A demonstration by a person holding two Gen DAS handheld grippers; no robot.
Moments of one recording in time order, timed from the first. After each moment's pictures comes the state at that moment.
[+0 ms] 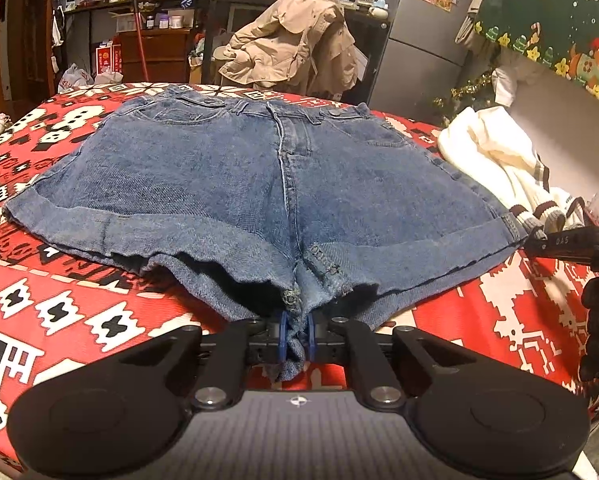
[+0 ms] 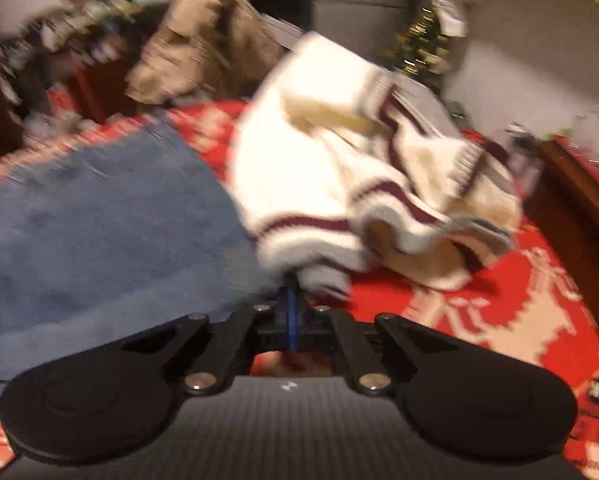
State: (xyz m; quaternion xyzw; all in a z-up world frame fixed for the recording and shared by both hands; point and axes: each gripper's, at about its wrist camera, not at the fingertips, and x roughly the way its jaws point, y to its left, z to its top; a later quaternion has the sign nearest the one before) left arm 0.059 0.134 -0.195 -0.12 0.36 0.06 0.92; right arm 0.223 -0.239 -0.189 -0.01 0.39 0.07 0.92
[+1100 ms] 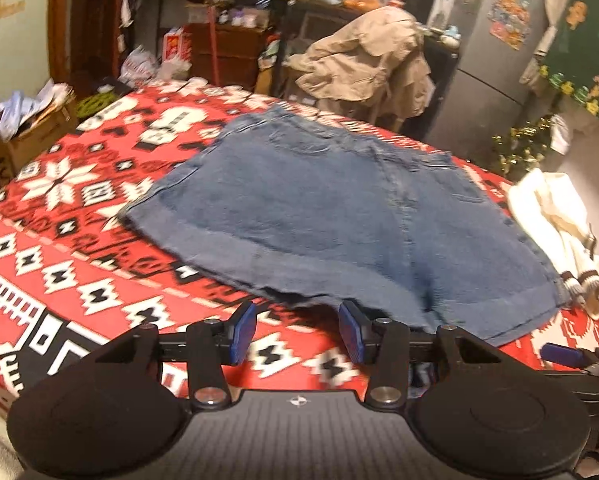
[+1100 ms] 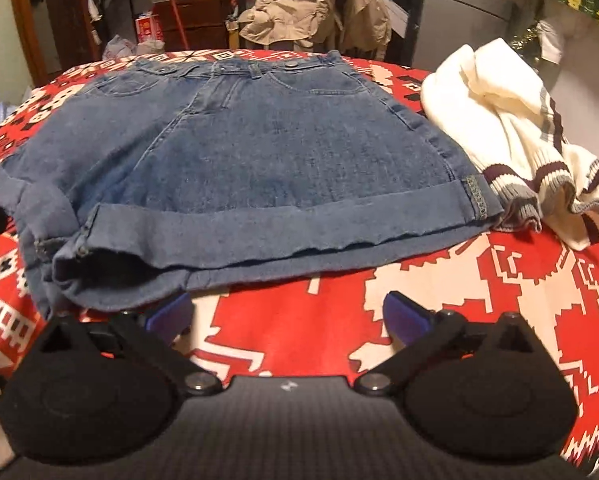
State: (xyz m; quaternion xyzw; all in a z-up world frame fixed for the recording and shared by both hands) left arm 0.033 0.218 -0.165 -0.17 0.36 0.14 0.91; right arm 0.138 -0.112 -0.198 -0.10 0.42 0.18 0.88
